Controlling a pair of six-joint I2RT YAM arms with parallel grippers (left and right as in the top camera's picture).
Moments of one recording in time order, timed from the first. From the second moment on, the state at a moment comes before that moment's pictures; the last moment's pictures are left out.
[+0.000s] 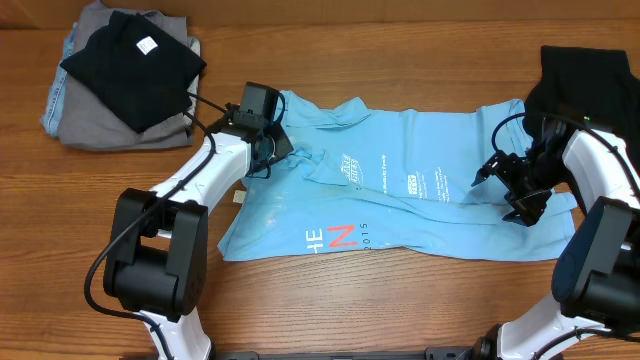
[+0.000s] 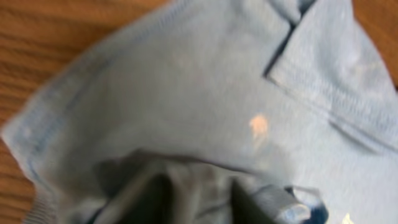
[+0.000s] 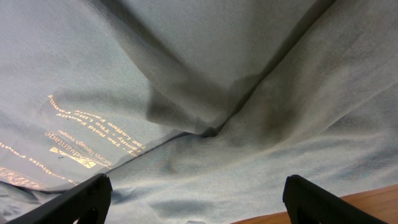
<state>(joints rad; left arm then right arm) -0.28 1.93 1.27 -0.47 -0.02 -0.75 -0.30 1.85 1.28 -1.12 -0.27 0.49</state>
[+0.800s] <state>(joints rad) -0.28 1.93 1.56 -0.62 0.01 -0.59 -0.29 1.85 1.28 -1.08 -0.28 0.51</state>
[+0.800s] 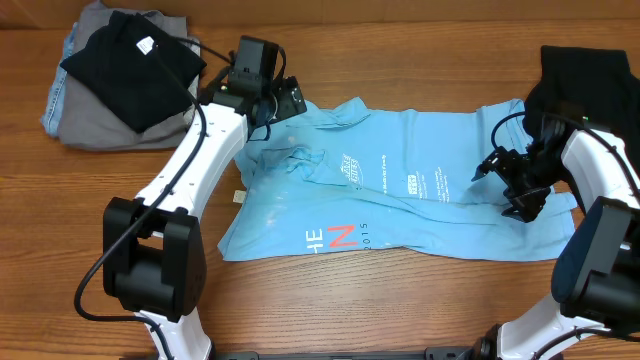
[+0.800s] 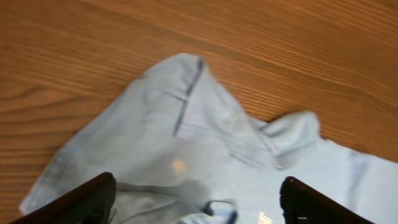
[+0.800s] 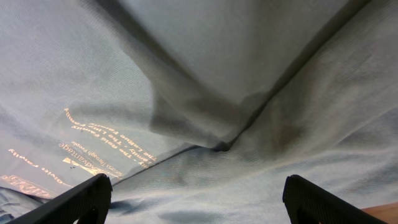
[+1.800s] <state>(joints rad) -0.38 2.04 1.45 -0.87 0.16 -0.52 -0.23 1.85 1.28 -1.08 -0.28 0.51</state>
